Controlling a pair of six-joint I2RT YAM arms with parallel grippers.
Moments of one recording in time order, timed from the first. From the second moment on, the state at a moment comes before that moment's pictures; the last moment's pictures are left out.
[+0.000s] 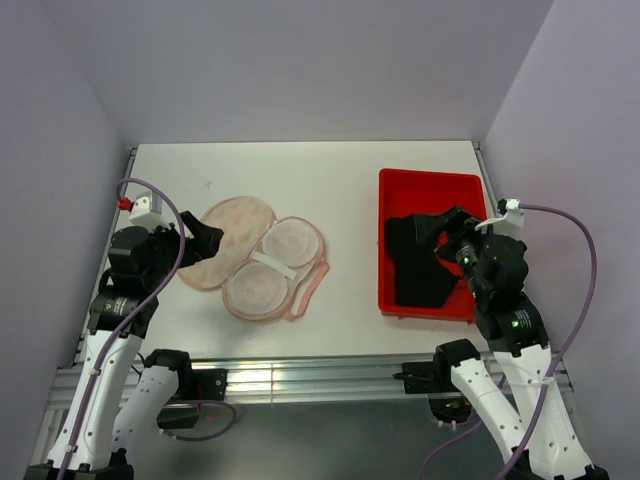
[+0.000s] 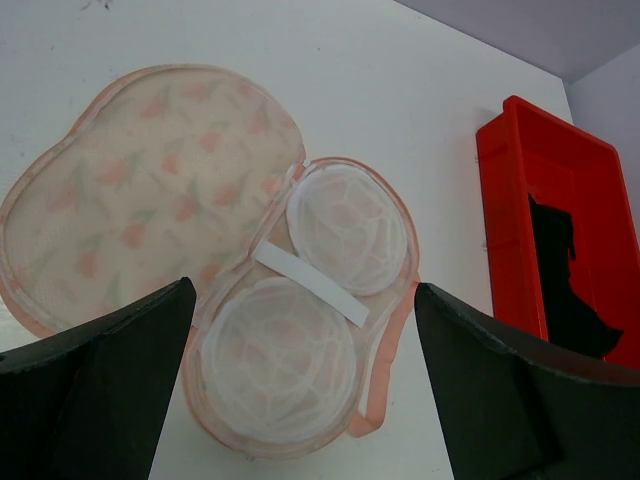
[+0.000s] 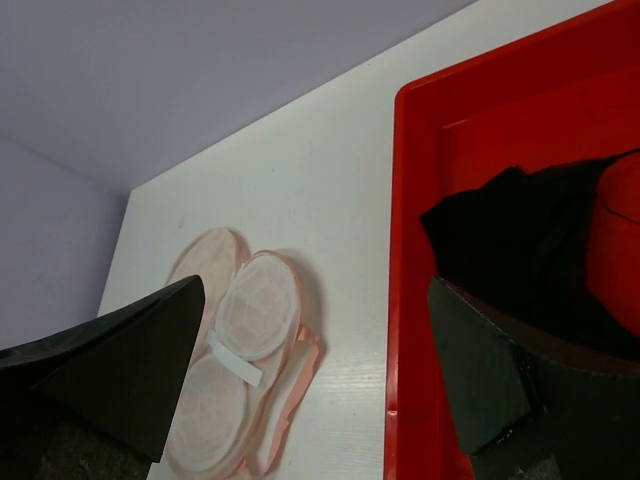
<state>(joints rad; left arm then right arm) -0.12 0.64 0.77 -0.46 0.14 -0.49 0.21 0.52 0.81 -0.46 0.11 0.63</state>
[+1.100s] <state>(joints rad) -0.12 0.74 0.77 -0.45 0.19 -0.50 -0.02 1.15 0.82 -0.48 0.21 0.52</state>
